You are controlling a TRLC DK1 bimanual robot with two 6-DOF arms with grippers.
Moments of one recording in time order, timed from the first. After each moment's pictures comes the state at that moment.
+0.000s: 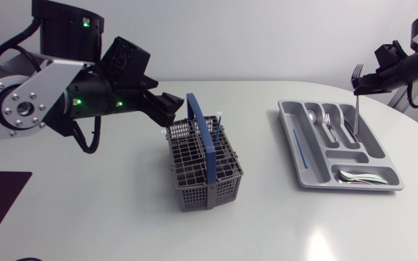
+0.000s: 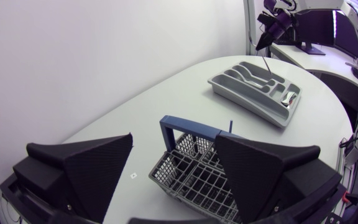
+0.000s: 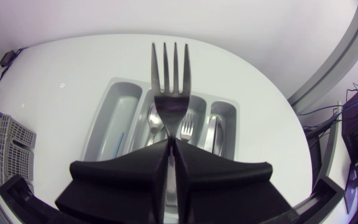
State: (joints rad) left arm -0.49 1.37 1.01 -0.11 0.06 0.26; right arm -0.36 2.01 1.74 -0.67 -0.28 -0.40
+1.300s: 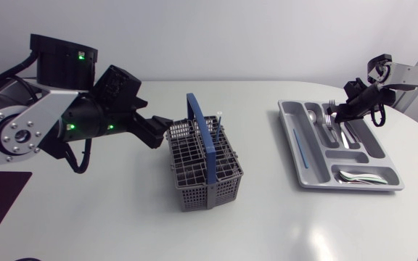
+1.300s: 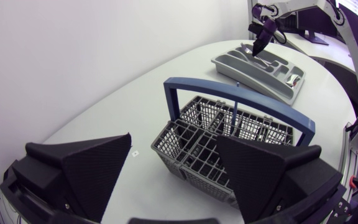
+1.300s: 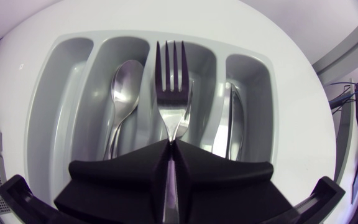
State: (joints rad) left arm -0.45 1.32 0.88 -0.10 0.06 0.29; right arm -0.33 2.39 1.95 -0.68 -0.15 -0.36
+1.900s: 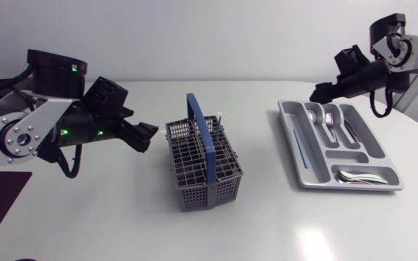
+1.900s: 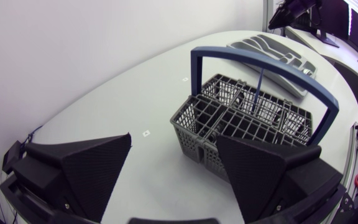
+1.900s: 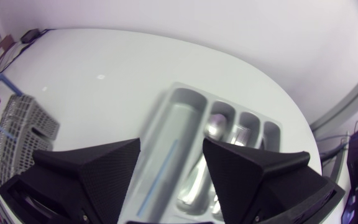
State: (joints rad) left arm -0.34 1.34 0.82 -0.09 0.09 0.29; right arm -0.12 1.80 1.41 -0.47 -0.25 -0.36
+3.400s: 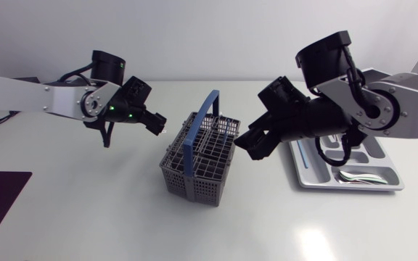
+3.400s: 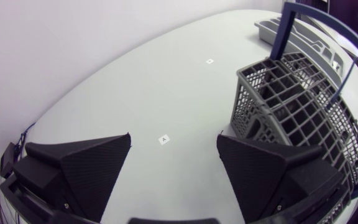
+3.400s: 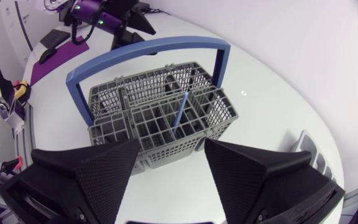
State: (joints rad) left arm -0.26 1.80 1.13 -0.05 0.10 0.37; right arm 0.45 1.41 0.97 -0.34 -0.27 -0.30
